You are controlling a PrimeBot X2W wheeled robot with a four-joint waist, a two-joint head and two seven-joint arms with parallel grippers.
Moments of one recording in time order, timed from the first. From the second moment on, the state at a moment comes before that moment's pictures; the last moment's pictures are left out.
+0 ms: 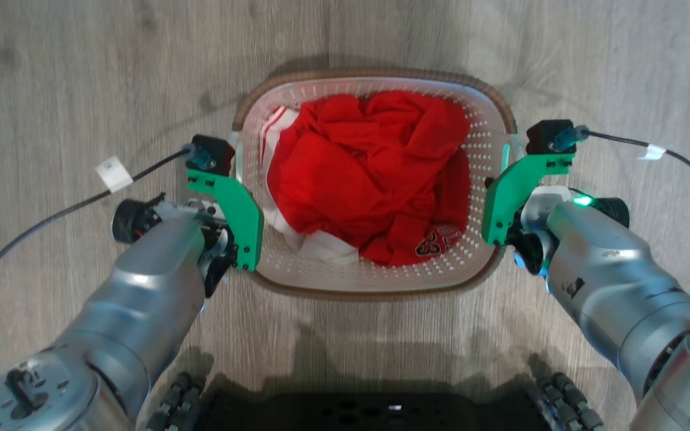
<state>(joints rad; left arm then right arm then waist) -0.94 0.06 -1.26 1.23 -1.12 -0.09 0.01 -1.00 -0.07 1.20 1.31 1.32 0.12 -0.02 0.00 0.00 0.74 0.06</state>
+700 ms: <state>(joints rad) -0.97 0.05 -1.28 1.17 -1.07 -0.03 0.01 -1.00 -0.11 1.15 1.30 1.27 0.12 -0.07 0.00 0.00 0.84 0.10</state>
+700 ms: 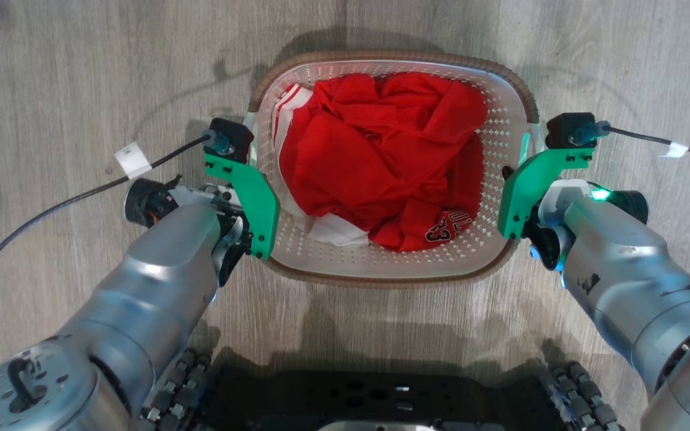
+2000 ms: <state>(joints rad) -0.89 0.03 -1.29 1.20 -1.05 0.01 0.05 -0.92 -0.11 1.01 1.30 1.08 0.12 -0.05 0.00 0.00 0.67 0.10</state>
